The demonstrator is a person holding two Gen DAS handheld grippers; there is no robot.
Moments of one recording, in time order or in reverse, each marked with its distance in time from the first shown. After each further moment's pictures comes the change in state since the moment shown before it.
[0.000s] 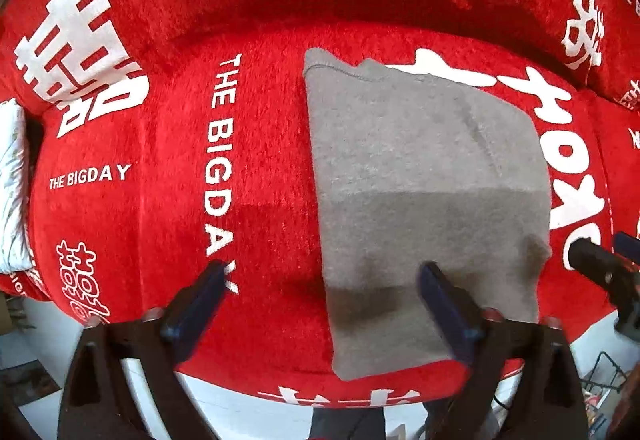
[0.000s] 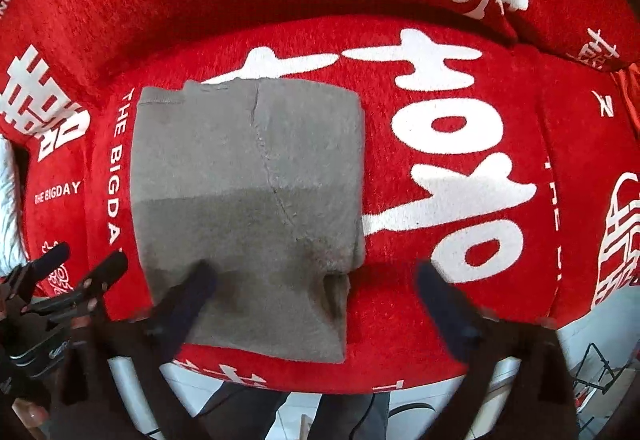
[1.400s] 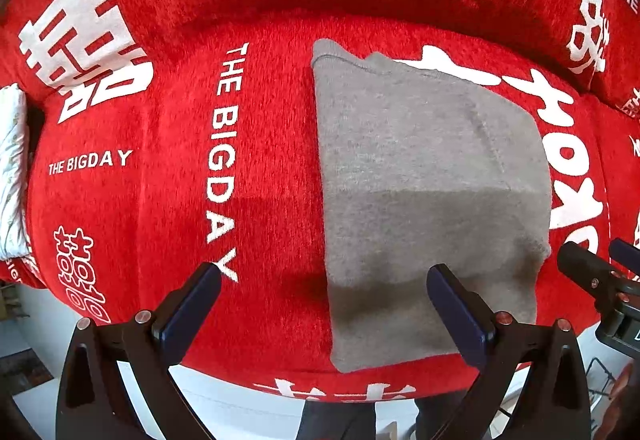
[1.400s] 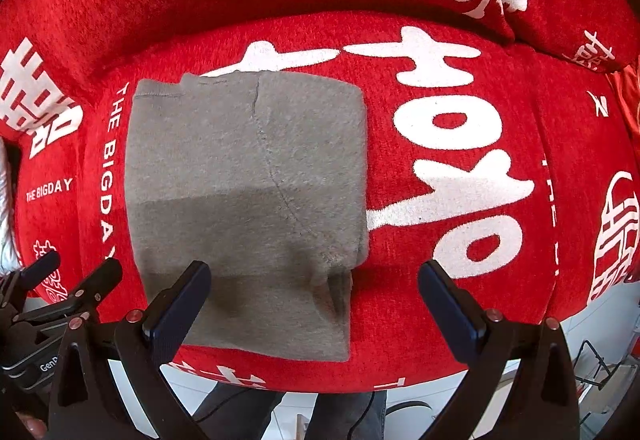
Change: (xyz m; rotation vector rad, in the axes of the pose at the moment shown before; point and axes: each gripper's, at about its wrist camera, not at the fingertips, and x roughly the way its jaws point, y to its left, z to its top) left arm 0.002 0.006 -0.006 -0.031 0.020 -0.006; right arm 0.008 0.010 -0.004 0.003 0.019 -0.033
